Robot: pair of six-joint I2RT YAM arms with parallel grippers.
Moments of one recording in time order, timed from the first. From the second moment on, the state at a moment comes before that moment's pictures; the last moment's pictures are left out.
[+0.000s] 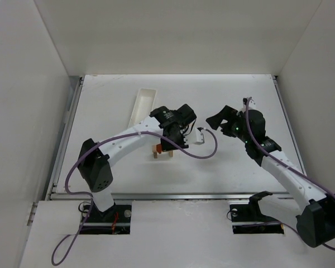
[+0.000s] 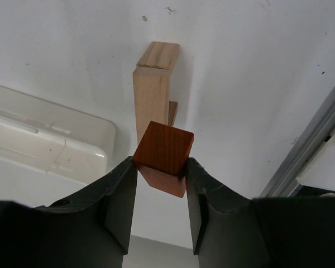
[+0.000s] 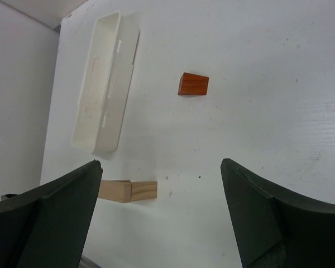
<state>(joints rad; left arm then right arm) -0.91 1.73 1.60 -1.19 -0.04 0.58 0.34 1.05 0.73 -0.04 -0.10 0.71</state>
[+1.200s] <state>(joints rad) -0.99 1.77 1.51 -1.13 -0.28 0.66 0.34 1.02 0.67 -0.05 -0.10 0.70</state>
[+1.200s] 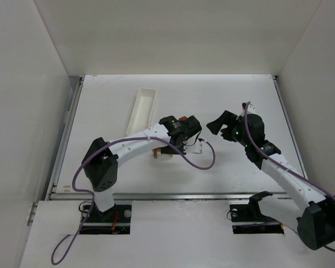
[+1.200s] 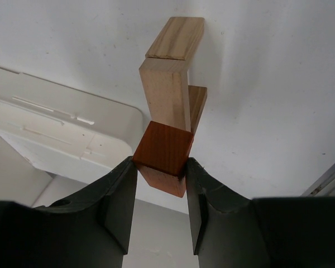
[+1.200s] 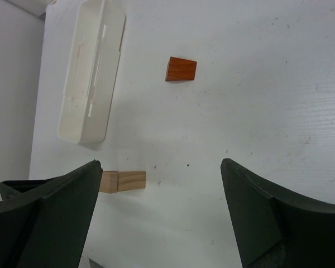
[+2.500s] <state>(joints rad) -0.99 1.85 1.57 -1.17 -0.31 0.70 0.34 1.02 0.64 -0.04 -0.10 0.68</state>
